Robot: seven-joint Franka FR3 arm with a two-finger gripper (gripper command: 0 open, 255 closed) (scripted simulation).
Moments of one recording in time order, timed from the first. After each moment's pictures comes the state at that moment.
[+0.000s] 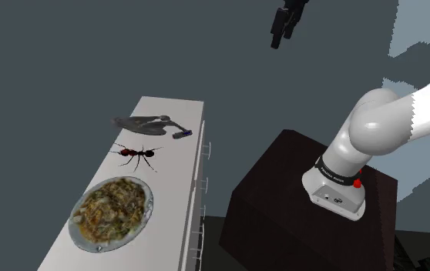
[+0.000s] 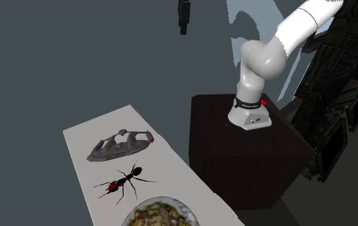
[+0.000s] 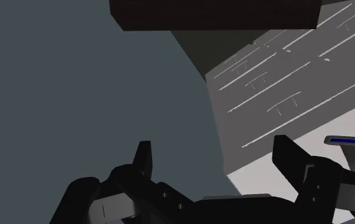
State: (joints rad) arm 0.02 -0.76 -0.02 -2.33 -0.11 1.63 -0.01
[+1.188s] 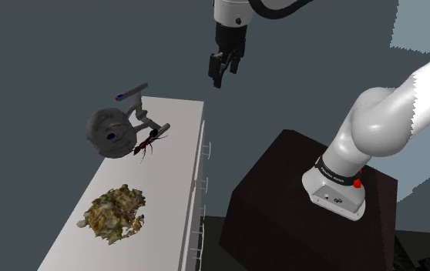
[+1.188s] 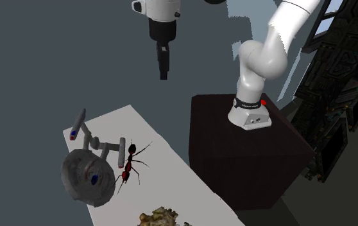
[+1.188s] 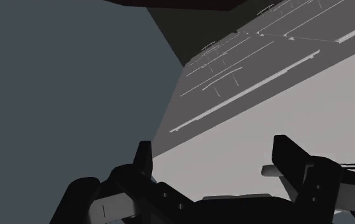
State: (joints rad) arm 0.12 -0.43 0.27 -2.31 -0.03 1.91 0.28
